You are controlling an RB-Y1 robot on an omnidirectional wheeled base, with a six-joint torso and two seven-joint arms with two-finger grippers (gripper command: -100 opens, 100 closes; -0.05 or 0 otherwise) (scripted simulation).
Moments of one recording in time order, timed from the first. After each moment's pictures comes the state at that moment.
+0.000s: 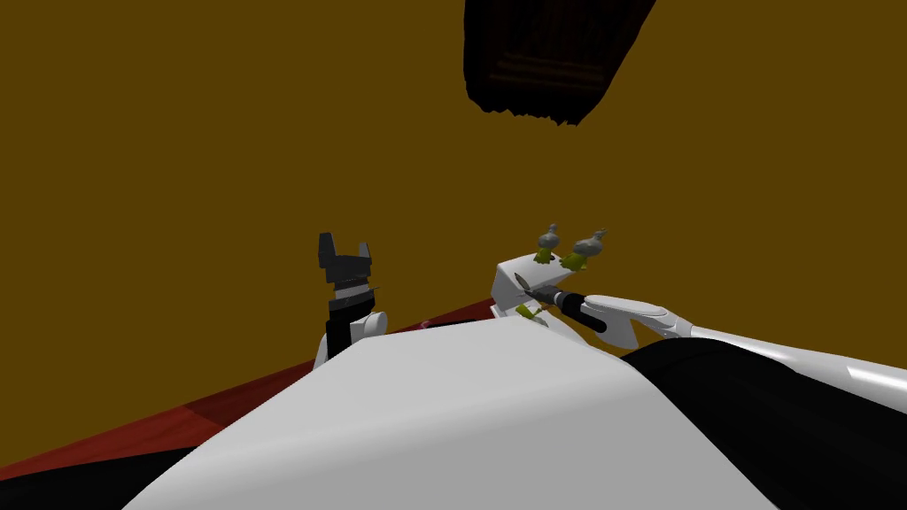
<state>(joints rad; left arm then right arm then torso) 0.45 0.00 0.03 -2.32 -0.03 -0.38 0.16 0.73 -1.50 0.24 -1.97 0.36 0.33 0.06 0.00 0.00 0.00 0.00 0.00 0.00</state>
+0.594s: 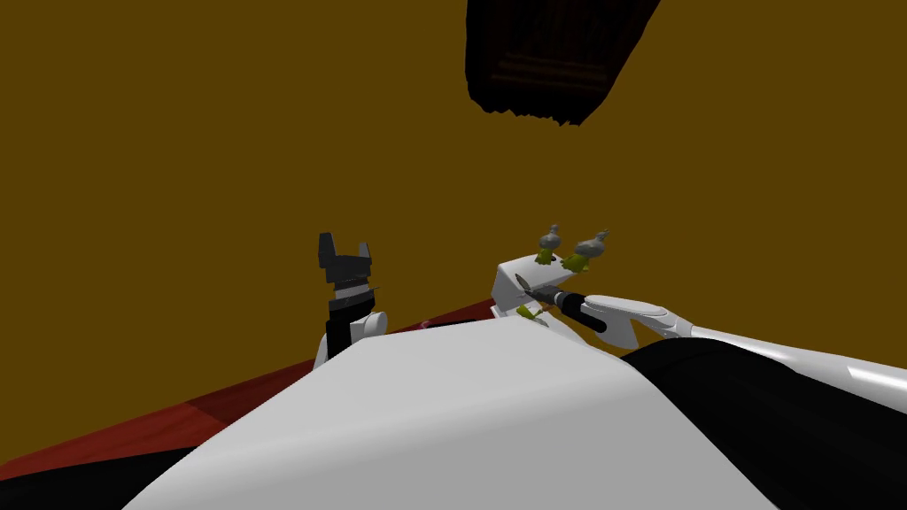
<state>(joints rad) 0.45 0.00 0.03 -2.32 -0.03 -0.38 0.16 0.73 -1.50 0.24 -1.97 0.35 0.34 0.06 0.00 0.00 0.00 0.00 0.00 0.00</state>
